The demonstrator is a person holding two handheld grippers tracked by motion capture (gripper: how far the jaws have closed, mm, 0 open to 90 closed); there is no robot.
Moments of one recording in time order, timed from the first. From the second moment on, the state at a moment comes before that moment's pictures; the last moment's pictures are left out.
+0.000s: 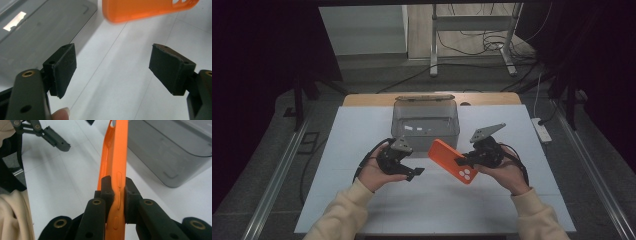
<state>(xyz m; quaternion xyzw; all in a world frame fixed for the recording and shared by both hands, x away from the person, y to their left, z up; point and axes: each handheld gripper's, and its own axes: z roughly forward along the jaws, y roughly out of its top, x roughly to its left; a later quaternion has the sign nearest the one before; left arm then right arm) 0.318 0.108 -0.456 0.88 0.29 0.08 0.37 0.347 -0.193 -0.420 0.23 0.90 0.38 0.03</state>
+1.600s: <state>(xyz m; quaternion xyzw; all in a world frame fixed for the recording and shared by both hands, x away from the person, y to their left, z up) 0.267 0.196 -0.506 0.80 0.41 0.15 0.42 0.339 -0.199 -0.411 0.28 0.87 0.41 0.07</state>
